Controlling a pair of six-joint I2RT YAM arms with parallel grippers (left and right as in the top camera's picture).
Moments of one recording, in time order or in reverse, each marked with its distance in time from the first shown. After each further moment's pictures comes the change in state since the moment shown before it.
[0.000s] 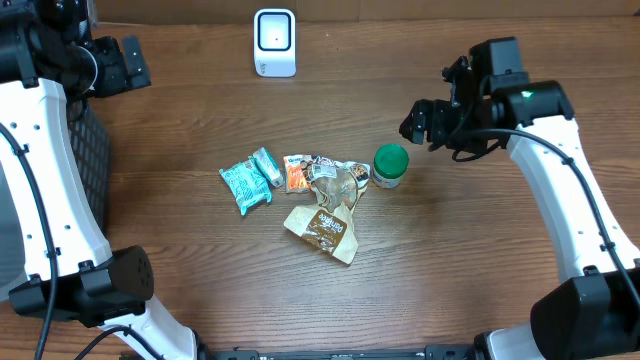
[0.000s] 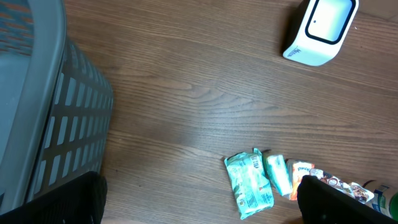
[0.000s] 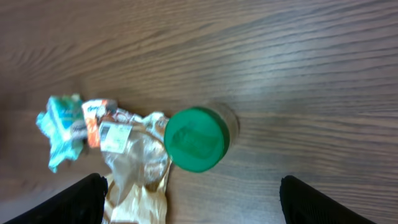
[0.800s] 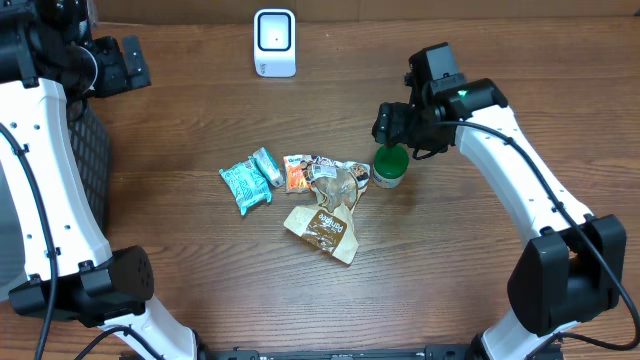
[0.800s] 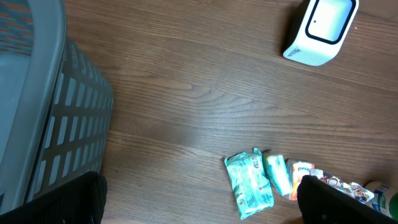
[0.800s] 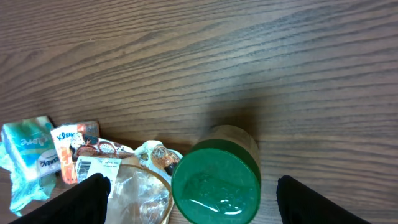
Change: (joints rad) left arm 0.000 0.000 0.000 0.000 0.000 0.000; right arm 0.150 0.148 0.001 0.126 0.150 0.143
